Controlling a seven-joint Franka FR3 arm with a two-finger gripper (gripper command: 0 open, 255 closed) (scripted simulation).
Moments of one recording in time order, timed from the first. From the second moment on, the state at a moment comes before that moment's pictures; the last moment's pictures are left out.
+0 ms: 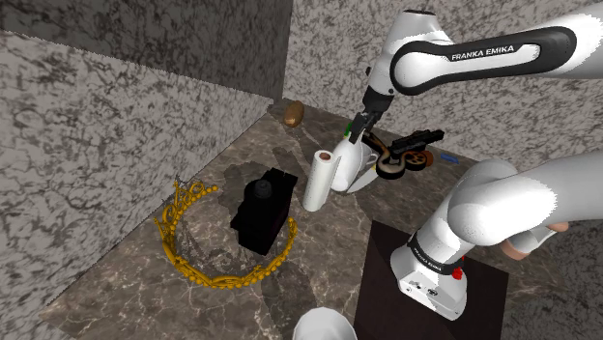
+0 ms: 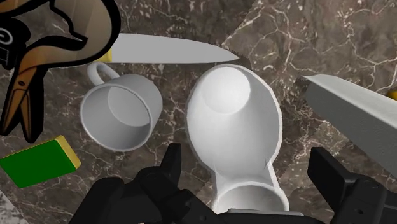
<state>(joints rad) -0.03 -0.69 -0.20 -2.73 -0.13 2.12 -0.13</state>
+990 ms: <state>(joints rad) -0.03 -0.69 -0.20 -2.74 -0.13 2.13 -0.13</state>
